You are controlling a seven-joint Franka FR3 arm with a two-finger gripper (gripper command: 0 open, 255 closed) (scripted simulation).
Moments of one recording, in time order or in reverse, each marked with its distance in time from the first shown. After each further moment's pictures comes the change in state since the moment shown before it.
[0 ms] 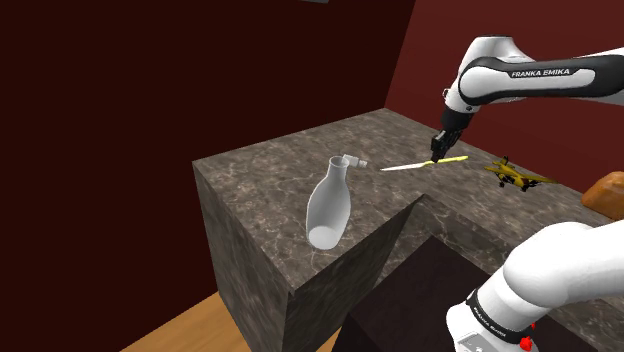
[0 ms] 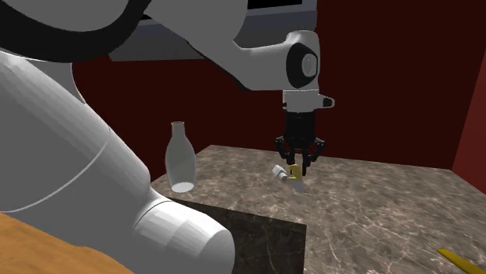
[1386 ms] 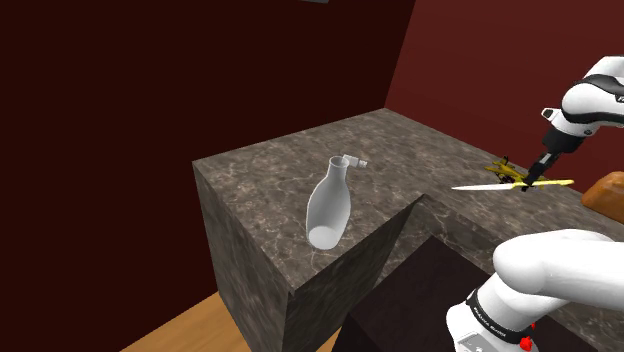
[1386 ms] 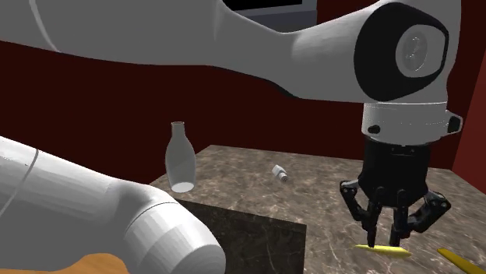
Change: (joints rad) arm -0.280 -0.298 -0.362 -0.088 -0.305 -0.128 -0.462
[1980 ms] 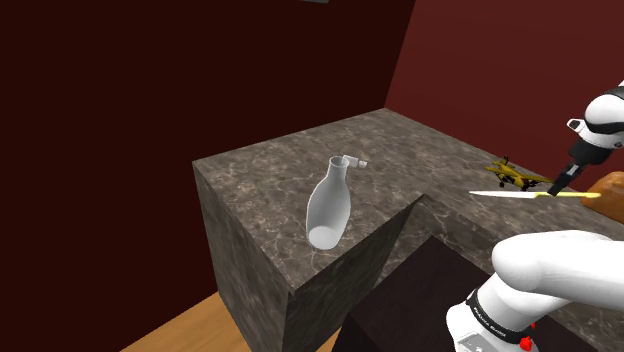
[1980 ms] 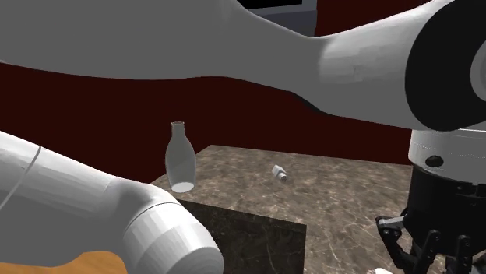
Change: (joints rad) arm -0.046 0.014 -0.144 0.033 -0.091 0.027 -0.139
